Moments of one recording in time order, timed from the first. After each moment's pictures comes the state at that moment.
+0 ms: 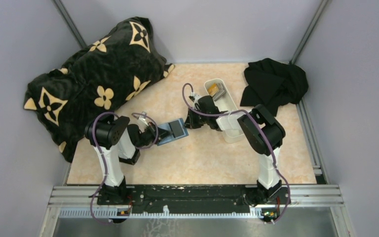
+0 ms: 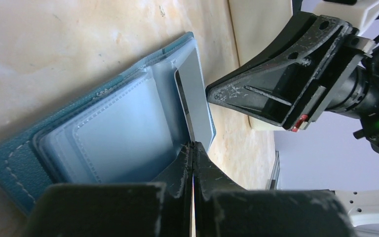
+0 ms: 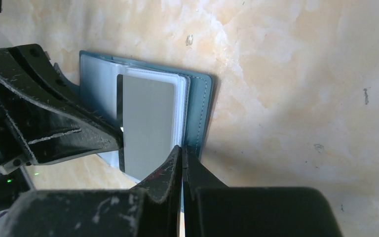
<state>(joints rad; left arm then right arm) -0.27 2.01 0.26 1.48 0.55 -1.00 0.64 1.96 1.04 0.26 -0.40 0.48</state>
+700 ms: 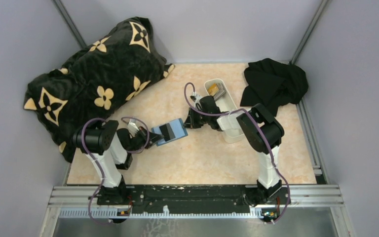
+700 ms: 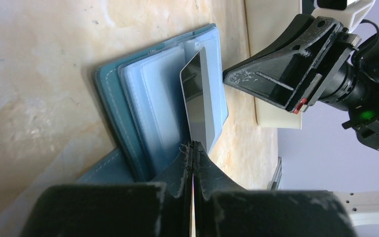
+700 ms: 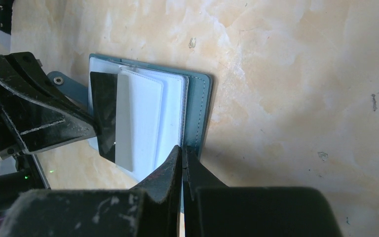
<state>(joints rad) -0.12 1.91 0.14 1.45 0.62 -0.97 0.61 1.99 1.03 0.32 -0.45 0.52</state>
